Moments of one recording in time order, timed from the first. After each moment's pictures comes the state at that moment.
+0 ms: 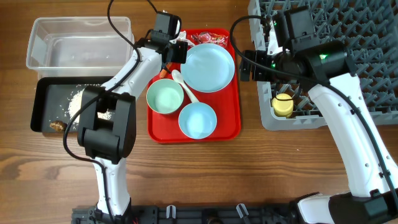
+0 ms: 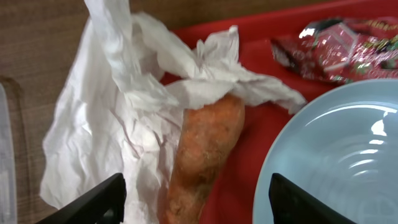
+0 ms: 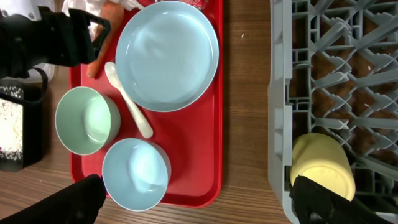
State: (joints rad) left arm -0.30 2.15 1.62 -0.43 -0.09 -0.10; right arm 0.31 1.57 1.66 -1.17 -0.08 0.34
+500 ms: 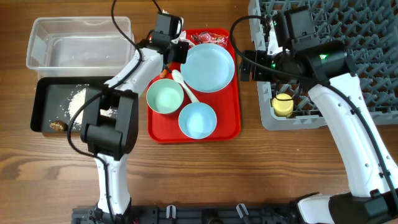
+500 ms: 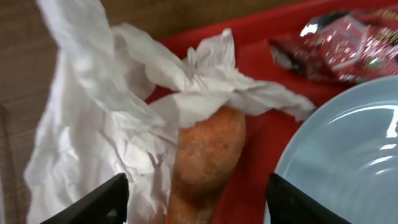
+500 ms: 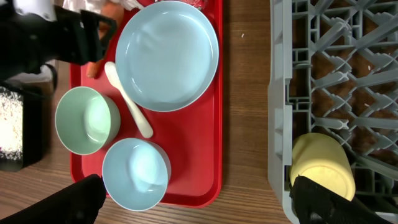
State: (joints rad) left arm -0.30 2.20 1.62 -0.37 -0.09 -0.02; right arm 0.31 1.57 1.66 -1.17 -0.08 0.34
